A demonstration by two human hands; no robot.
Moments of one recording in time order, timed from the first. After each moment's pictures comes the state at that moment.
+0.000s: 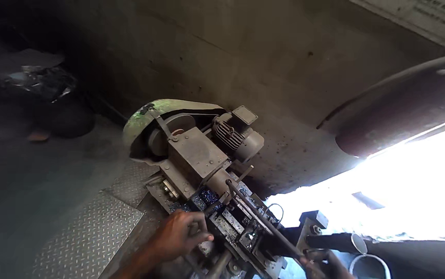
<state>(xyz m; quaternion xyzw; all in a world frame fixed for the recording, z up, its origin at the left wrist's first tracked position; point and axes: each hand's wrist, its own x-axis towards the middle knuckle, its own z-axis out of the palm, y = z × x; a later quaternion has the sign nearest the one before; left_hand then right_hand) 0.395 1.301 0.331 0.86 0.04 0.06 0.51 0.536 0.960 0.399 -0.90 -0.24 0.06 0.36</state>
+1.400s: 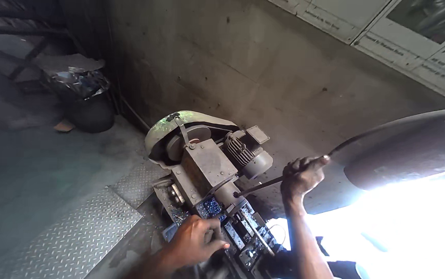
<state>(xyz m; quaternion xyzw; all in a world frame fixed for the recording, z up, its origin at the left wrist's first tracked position) 0.397 1.276 0.336 0.85 0.08 0.16 0.50 0.688 1.199 0.425 -0.52 -0.33 -0.11 0.78</state>
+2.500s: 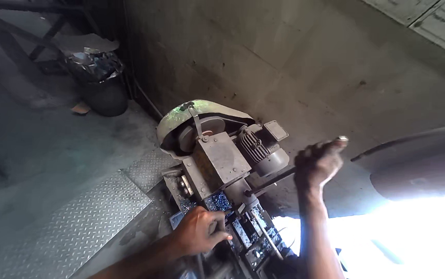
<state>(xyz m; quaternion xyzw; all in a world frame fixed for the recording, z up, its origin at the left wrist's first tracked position) 0.398 1.297 0.325 0.85 0.09 0.16 0.49 0.684 1.237 0.434 -0.59 -0.35 -0.03 0.73</state>
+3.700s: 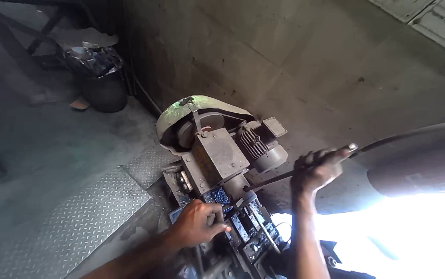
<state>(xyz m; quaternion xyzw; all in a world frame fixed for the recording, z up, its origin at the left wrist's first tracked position) 0.394 1.293 0.327 0.84 0.12 0.14 0.52 0.680 1.220 0.410 -0.54 -0.36 -0.06 0.76</state>
